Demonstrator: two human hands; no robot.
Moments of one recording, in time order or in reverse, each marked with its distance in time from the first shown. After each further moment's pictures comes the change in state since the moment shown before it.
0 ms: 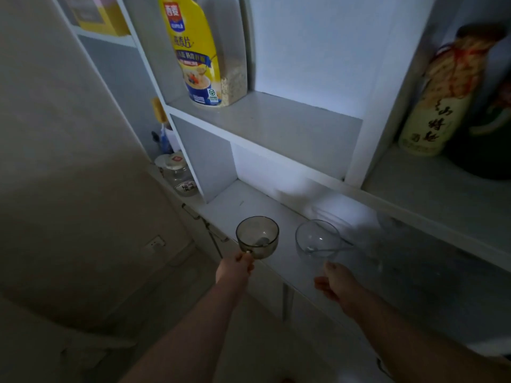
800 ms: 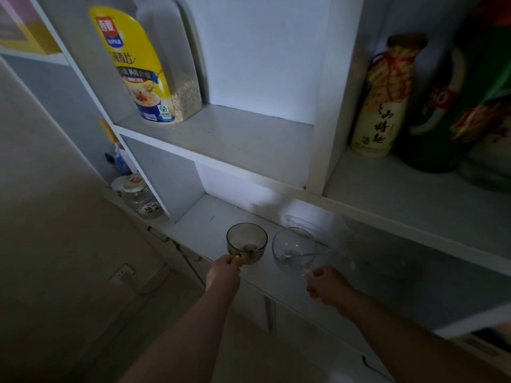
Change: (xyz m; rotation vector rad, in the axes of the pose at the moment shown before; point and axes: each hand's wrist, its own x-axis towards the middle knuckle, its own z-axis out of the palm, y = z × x) left_hand 0.027 0.019 0.034 0.249 -0.022 0.072; right_hand -0.011 -0.008 -0.028 -0.380 0.043 -0.132
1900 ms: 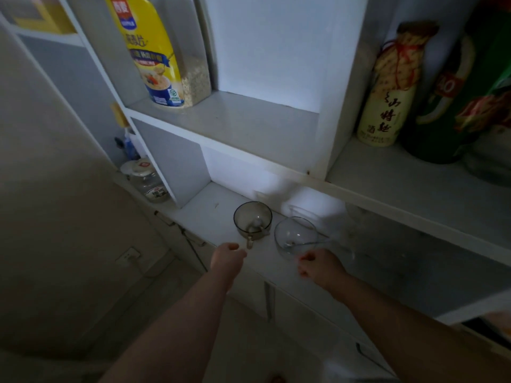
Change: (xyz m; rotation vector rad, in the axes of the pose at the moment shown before) left_hand -0.006 0.003 -0.001 -0.132 -0.086 -0.145; right_hand -0.011 -0.015 0.001 -0.107 -0.021 -0.142
